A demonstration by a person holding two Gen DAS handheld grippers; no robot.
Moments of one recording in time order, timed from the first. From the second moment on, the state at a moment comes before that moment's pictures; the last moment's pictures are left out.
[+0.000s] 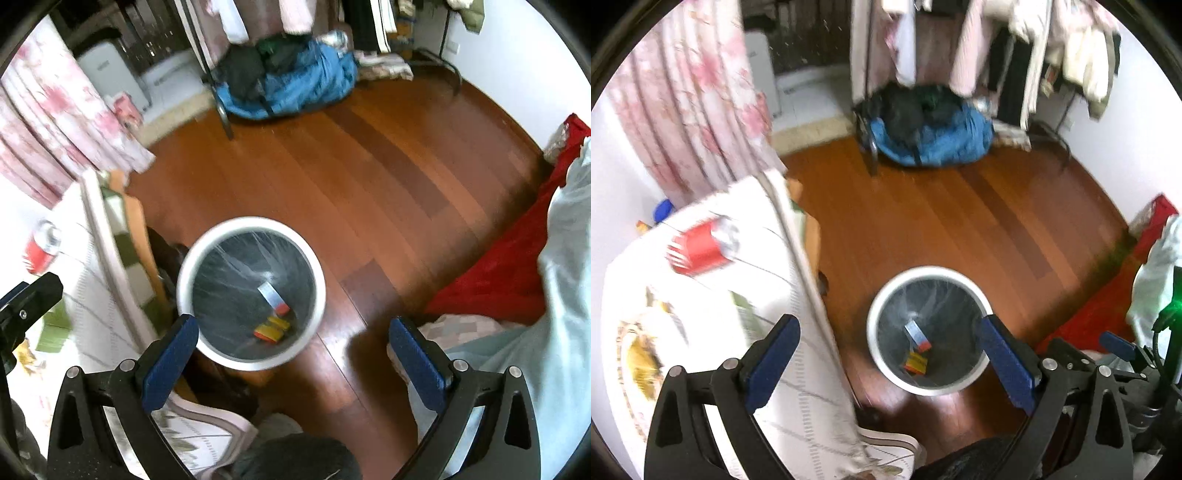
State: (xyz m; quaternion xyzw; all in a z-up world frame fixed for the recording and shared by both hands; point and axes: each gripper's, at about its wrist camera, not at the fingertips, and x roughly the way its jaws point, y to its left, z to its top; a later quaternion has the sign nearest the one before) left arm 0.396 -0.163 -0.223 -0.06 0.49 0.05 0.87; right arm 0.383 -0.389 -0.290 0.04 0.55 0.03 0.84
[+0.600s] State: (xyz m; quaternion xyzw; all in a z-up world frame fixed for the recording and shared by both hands) left arm 0.245 0.100 -0.250 -0.04 0.52 0.24 0.82; right arm 0.344 -0.092 -0.285 -0.07 0.56 0.23 0.79
